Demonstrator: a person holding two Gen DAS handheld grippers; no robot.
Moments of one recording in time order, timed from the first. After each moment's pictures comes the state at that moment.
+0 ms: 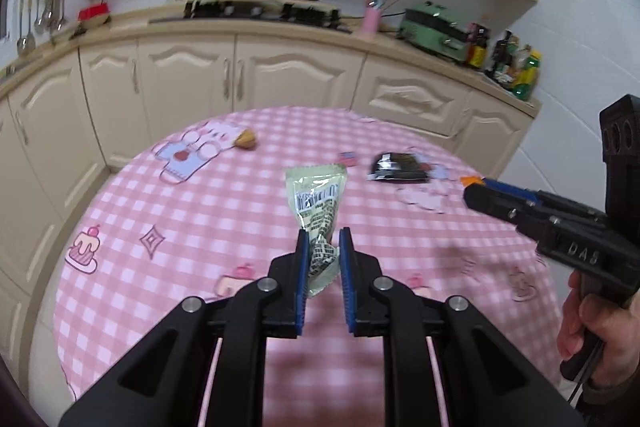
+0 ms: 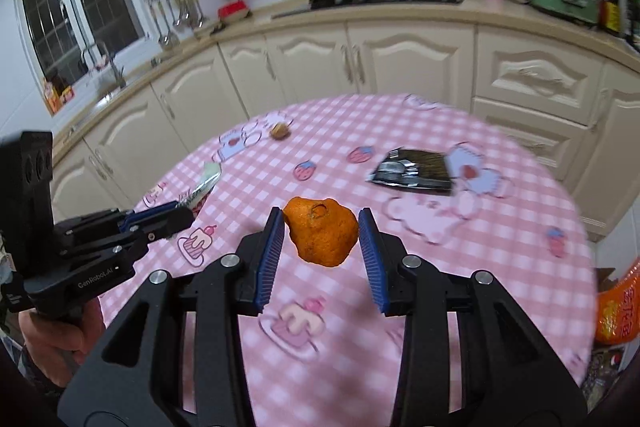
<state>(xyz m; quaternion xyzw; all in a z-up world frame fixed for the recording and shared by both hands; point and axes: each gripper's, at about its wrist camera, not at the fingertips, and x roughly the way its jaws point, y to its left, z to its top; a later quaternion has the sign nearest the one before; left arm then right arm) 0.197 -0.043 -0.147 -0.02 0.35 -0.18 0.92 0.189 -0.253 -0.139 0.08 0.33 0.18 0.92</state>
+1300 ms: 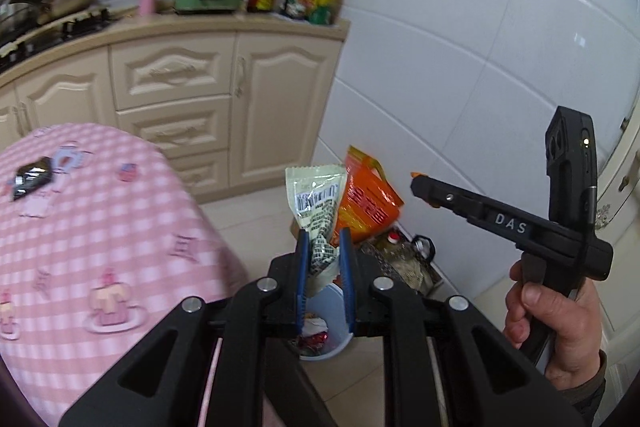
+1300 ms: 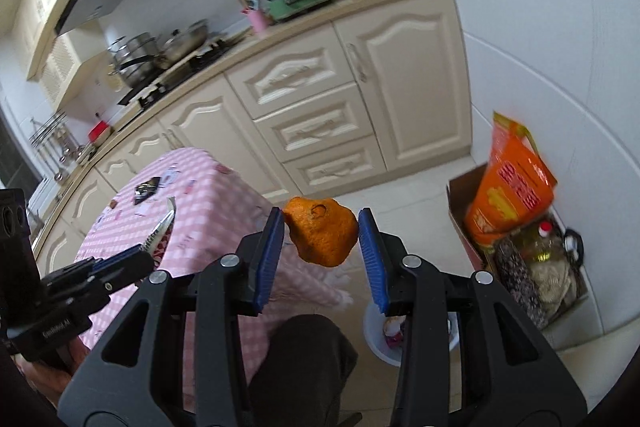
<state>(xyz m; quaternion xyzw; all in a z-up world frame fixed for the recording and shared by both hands) 0.071 -0.378 -0.169 0.05 0.36 -0.44 0.82 -0.017 -0.581 -0.200 0.26 0.28 -0.08 0.92</state>
